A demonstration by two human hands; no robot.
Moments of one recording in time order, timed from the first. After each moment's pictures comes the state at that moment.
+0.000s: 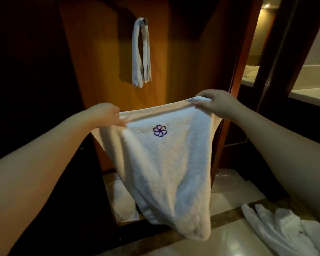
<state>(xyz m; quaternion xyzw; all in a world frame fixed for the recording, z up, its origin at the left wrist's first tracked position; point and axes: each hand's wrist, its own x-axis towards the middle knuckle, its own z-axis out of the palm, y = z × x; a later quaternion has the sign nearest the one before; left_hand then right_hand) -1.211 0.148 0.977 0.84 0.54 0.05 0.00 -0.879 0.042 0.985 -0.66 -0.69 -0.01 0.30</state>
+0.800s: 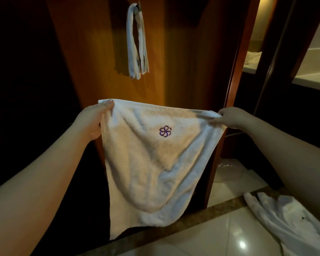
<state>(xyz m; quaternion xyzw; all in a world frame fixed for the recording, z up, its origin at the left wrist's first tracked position) -1.221 0.142 0.936 0.53 0.41 0.47 0.58 -0.825 0.046 0.917 -0.82 -0.55 0.08 0.13</state>
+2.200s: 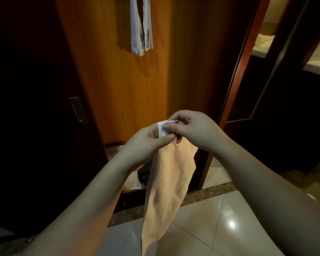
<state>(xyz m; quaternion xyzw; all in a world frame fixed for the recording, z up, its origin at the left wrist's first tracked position) -1.156 0.000 0.864 0.71 0.31 0.30 0.56 -0.987 -0.044 0.900 -0.60 -0.69 0.21 0.36</state>
